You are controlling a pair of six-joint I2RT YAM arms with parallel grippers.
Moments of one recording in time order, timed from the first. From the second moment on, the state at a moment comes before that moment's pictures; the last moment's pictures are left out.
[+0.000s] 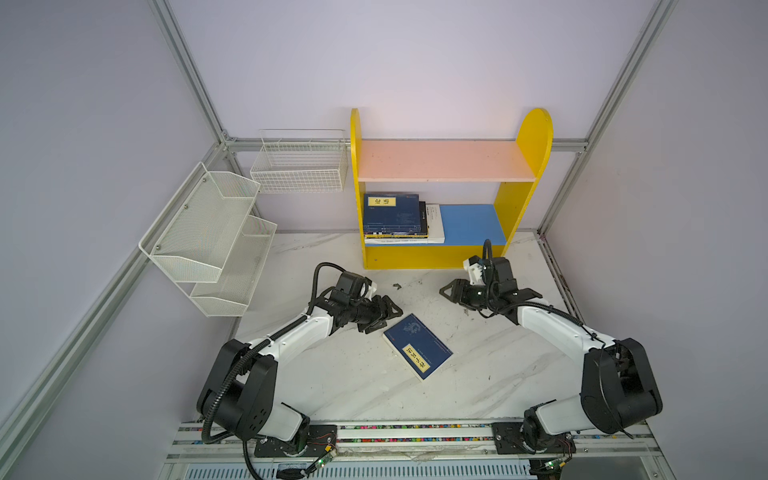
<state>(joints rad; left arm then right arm) -0.45 1.46 0.90 -0.31 0.57 -0.89 0.35 1.46 0.91 -0.22 -0.46 0.61</state>
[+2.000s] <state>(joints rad) -0.41 1.66 0.74 0.07 0.56 -1.10 0.51 1.52 0.80 -0.13 -0.62 0.77</state>
